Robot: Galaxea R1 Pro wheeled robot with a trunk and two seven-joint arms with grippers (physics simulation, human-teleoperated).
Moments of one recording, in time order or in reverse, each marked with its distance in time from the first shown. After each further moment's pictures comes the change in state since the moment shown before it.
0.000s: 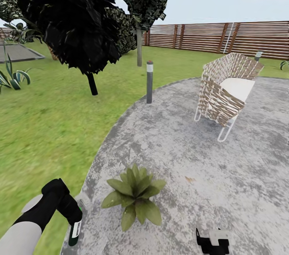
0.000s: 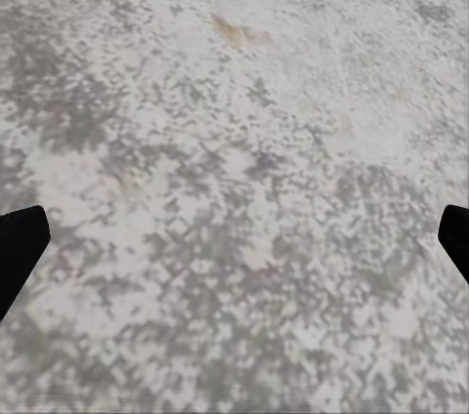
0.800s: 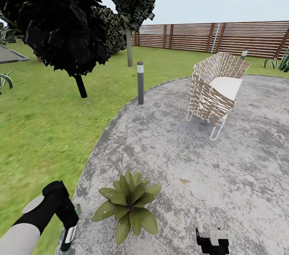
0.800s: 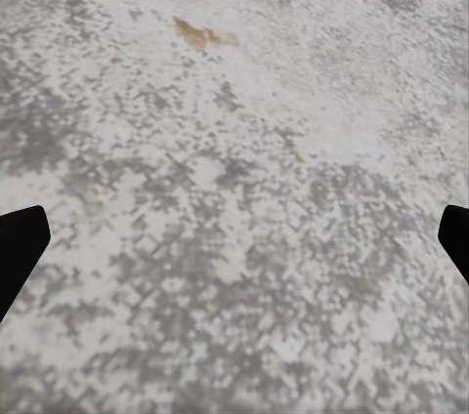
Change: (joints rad) left arm 0.009 0.017 -0.052 0.013 -0.052 -0.011 -0.005; right arm 0.000 0.000 0.000 0.000 0.000 0.000 0.000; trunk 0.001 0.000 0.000
